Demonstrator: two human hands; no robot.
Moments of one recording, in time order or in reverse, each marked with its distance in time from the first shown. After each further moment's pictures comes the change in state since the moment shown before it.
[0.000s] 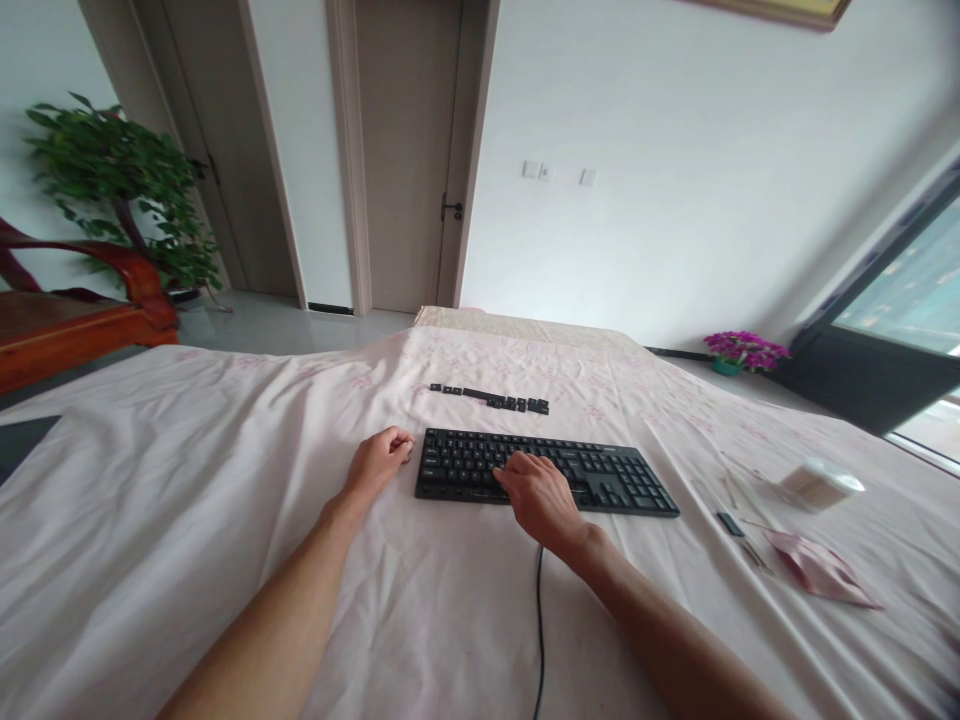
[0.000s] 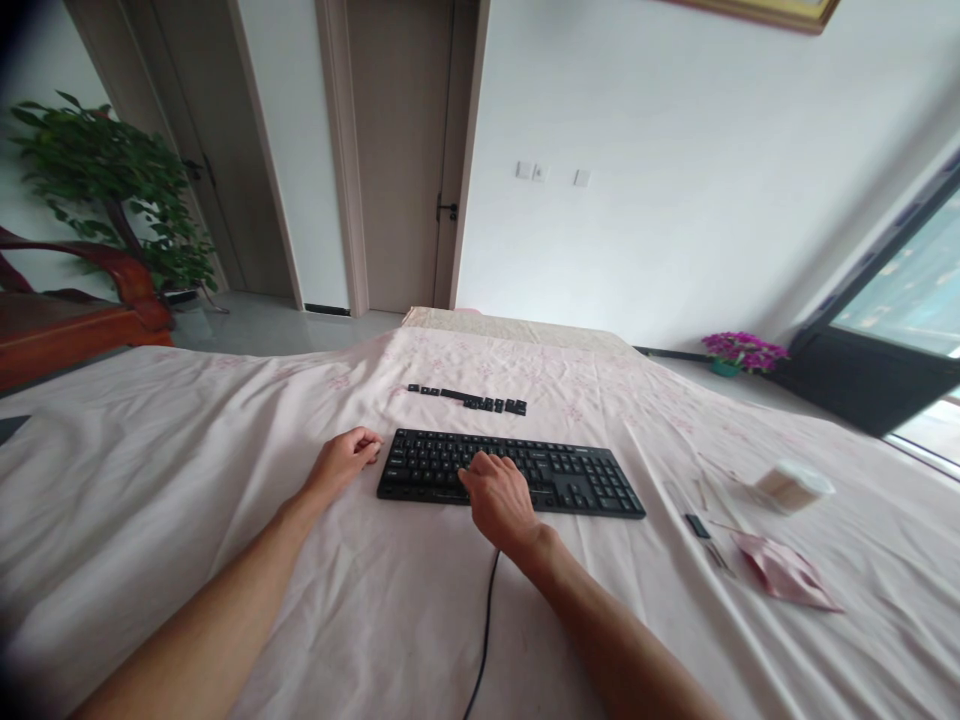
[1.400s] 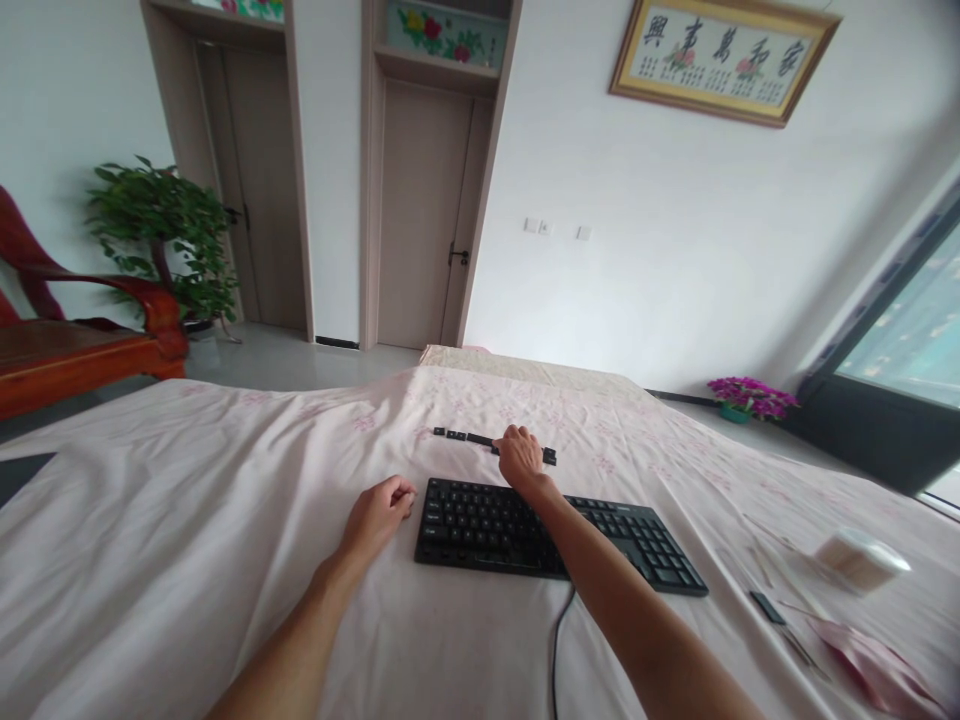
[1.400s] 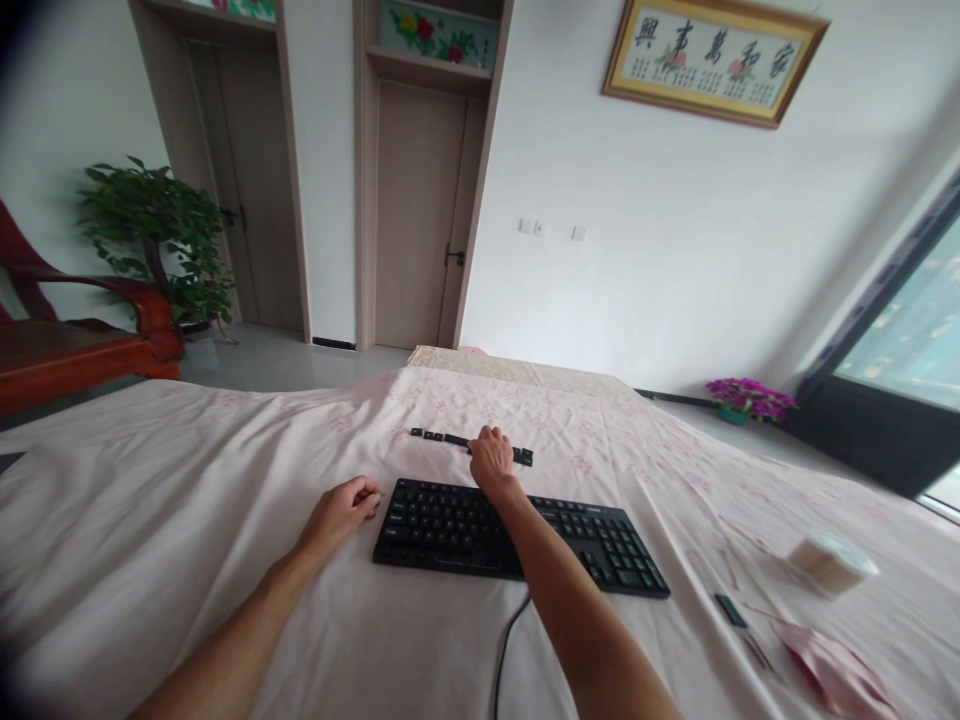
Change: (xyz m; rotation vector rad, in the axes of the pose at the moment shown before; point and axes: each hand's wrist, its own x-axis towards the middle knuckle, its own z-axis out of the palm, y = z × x) left_hand 0.002 0.004 0.001 -0.035 -0.031 -0.038; right_hand 0.145 0.064 0.045 -0.077 0.018 0.287
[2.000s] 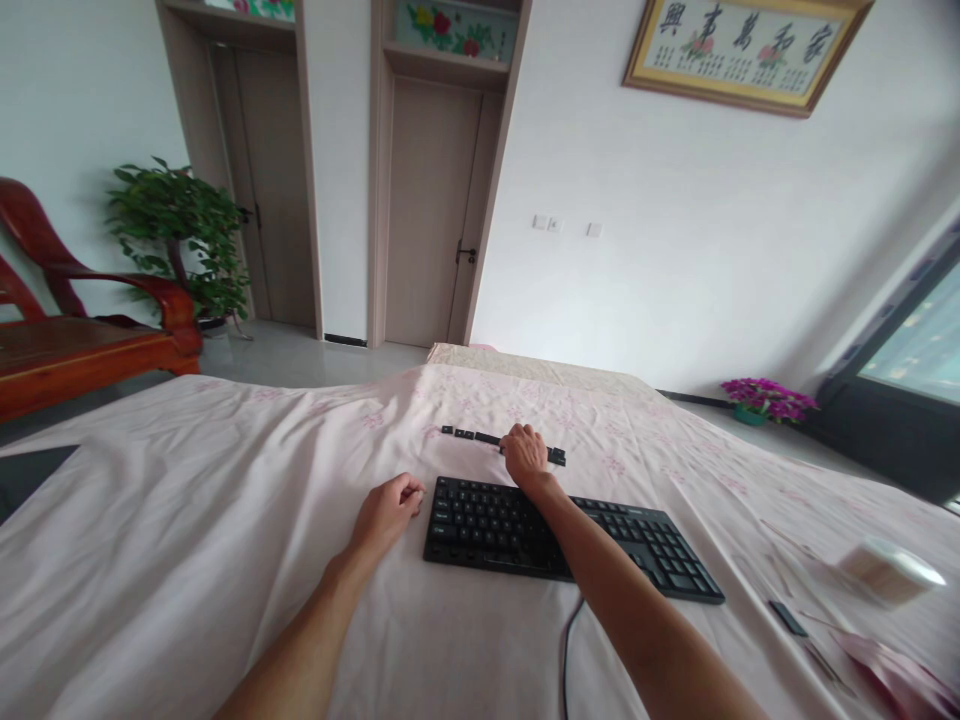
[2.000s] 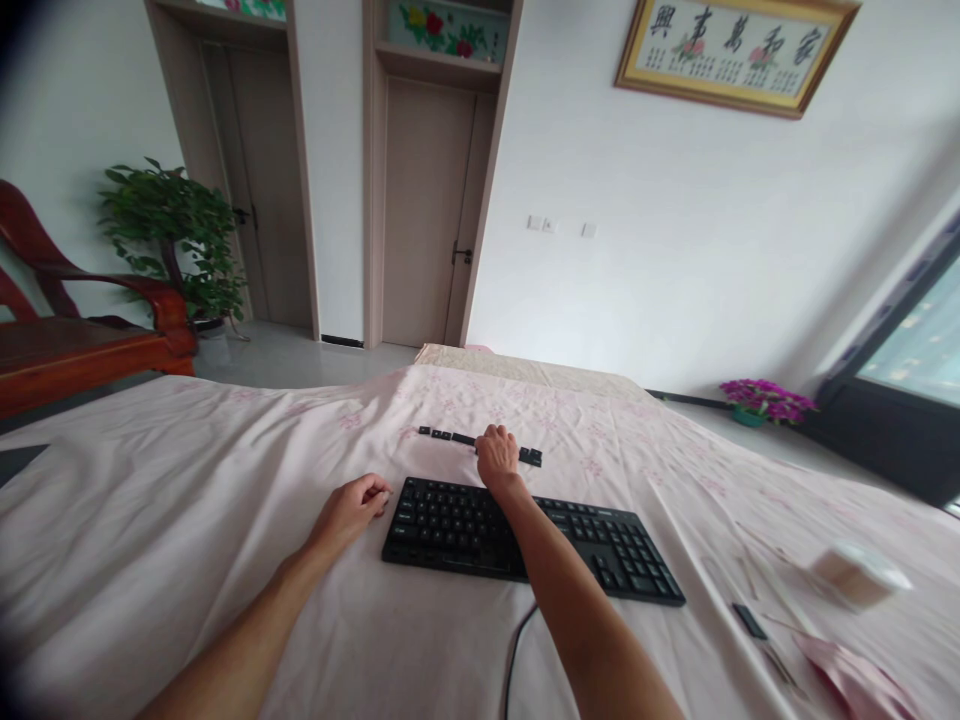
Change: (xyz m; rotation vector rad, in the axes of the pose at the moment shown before) left_hand -0.001 0.003 -0.001 0.002 0.003 0.020; right_hand 0.009 -0.003 0.006 -0.049 -0.037 -0.004
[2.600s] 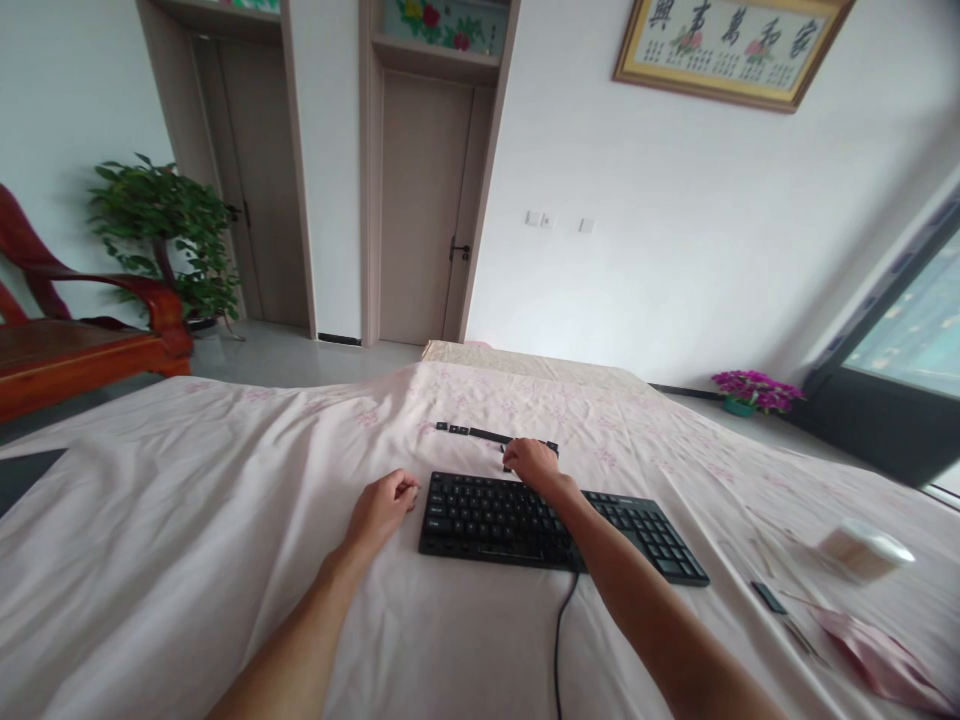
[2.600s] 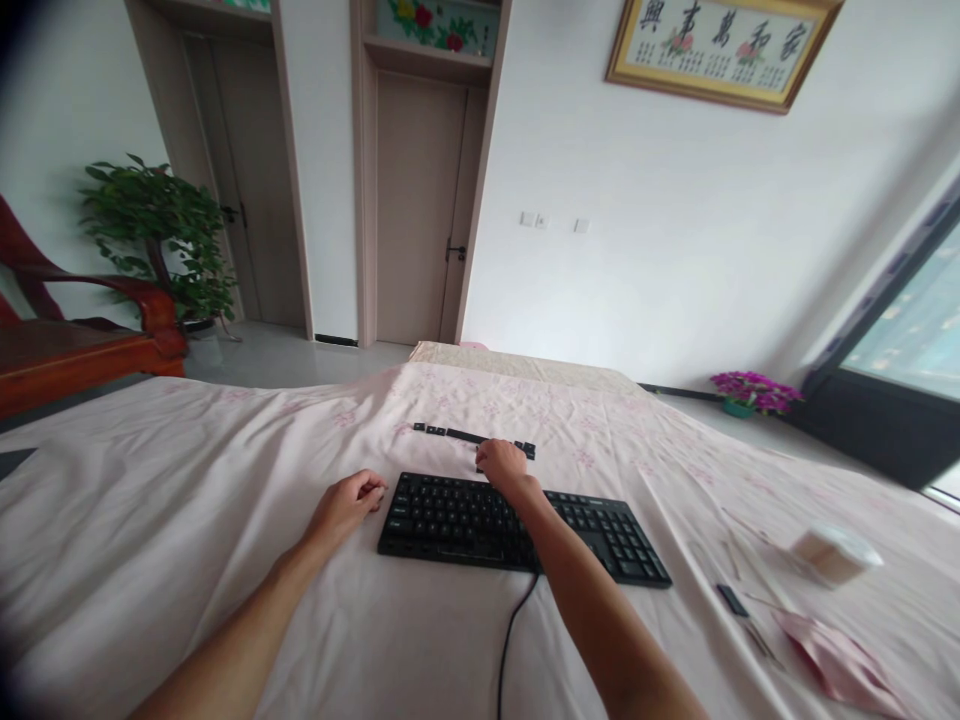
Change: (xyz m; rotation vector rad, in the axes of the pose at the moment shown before) left_hand 0.002 -0.003 0.001 0.037 0.009 -0.012; right_hand -0.025 0.021 -0.016 0.168 -0.176 0.071
